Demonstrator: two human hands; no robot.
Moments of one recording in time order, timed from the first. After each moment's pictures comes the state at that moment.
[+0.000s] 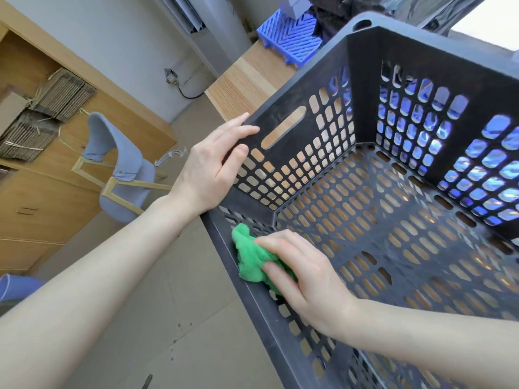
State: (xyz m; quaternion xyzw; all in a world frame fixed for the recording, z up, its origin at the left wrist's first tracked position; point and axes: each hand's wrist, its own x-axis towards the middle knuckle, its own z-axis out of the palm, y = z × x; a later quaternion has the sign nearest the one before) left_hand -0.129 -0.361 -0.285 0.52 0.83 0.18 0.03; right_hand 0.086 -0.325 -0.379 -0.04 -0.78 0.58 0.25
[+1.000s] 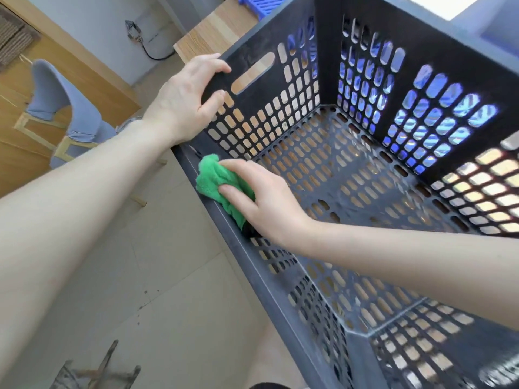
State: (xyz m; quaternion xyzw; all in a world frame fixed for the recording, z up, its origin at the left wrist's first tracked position) left_hand -0.115 -0.359 -0.277 0.53 0.84 0.09 0.04; right_hand 0.100 -0.325 -0.336 -0.13 -0.78 0.59 0.12
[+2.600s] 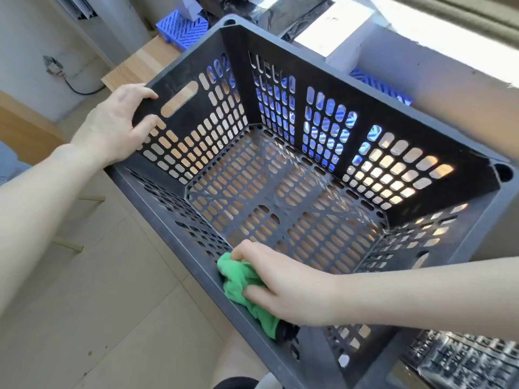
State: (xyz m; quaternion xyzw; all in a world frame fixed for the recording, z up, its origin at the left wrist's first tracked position) left_hand -0.106 -0.357 -0.274 0.51 0.86 0.08 0.04; right_hand 0.280 -0.325 -0.316 -0.08 -0.81 0.56 -0.15
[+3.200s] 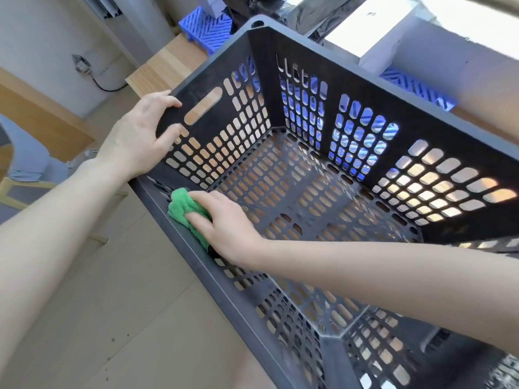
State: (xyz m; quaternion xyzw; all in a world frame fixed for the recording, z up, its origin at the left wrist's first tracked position) left_hand -0.108 -0.357 -0.275 0.51 0.86 0.09 0.04; right_hand 0.092 -0.334 -0.348 -0.19 -0.78 0.59 0.08
